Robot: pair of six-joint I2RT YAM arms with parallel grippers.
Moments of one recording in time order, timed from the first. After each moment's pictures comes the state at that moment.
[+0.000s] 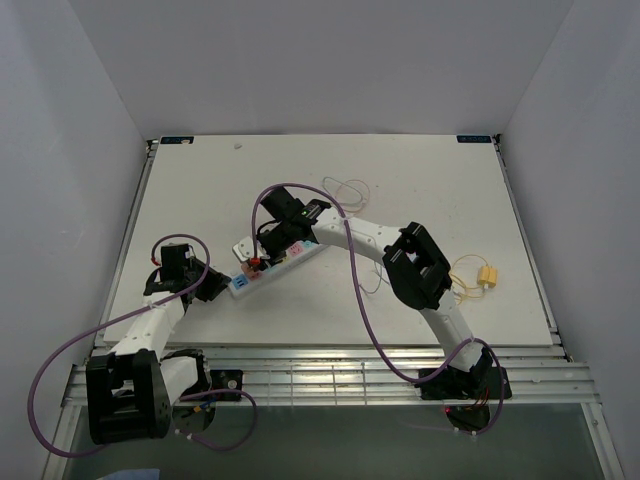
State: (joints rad) left arm 0.08 1.05 0.43 -0.30 0.17 -0.91; right arm 0.95 2.24 1.87 -0.55 -0.79 -1.26
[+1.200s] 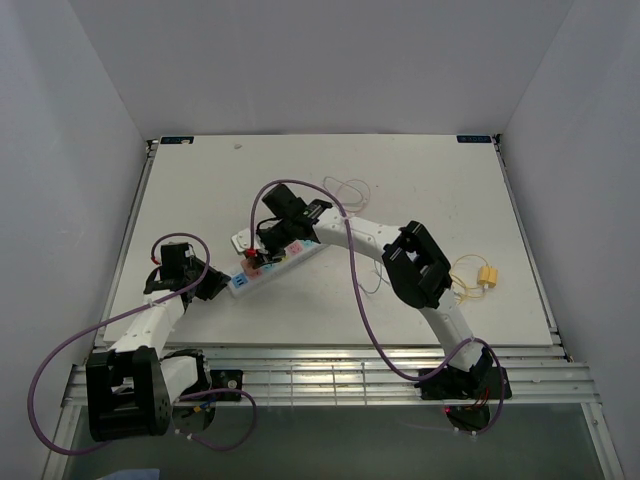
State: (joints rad) left arm 0.08 1.07 0.43 -0.29 0.17 -0.91; right arm 0.93 2.25 1.85 -0.47 -0.79 -1.11
